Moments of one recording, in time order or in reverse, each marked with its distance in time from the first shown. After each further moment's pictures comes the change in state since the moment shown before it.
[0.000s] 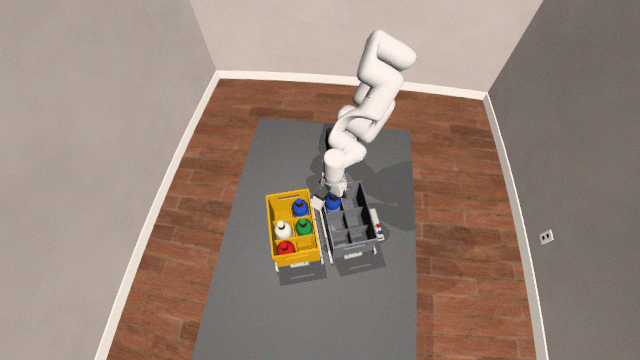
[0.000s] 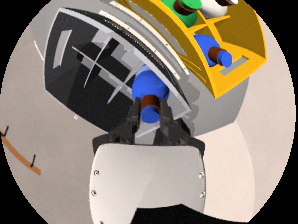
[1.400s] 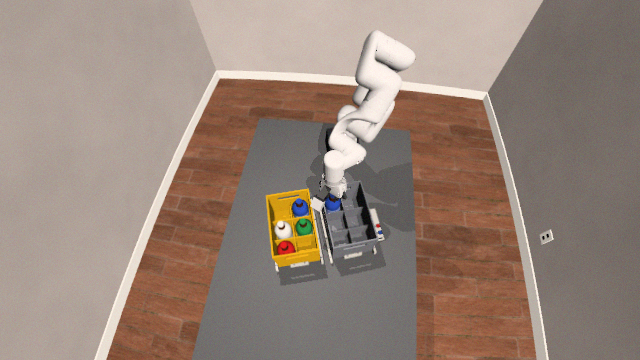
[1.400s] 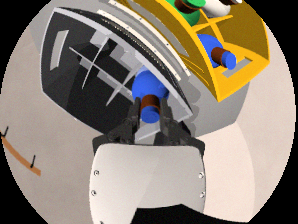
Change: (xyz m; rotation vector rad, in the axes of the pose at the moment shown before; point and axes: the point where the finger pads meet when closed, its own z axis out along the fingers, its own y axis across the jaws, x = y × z) arm 0.000 0.000 0.009 0.000 -0.001 0.000
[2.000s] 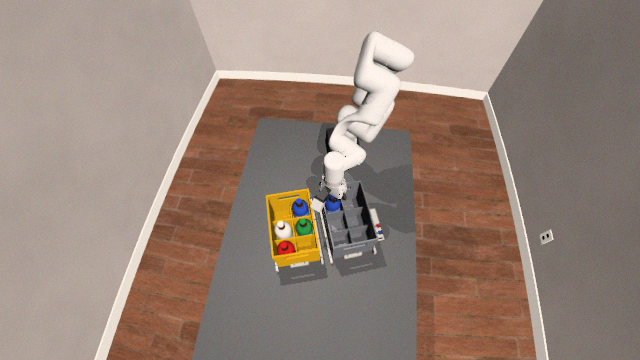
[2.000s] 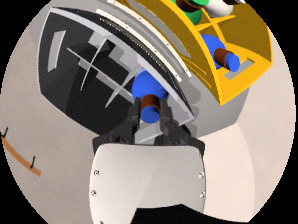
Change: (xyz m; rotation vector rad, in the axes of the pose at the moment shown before) arm 0.000 0.000 0.008 0.000 0.000 0.000
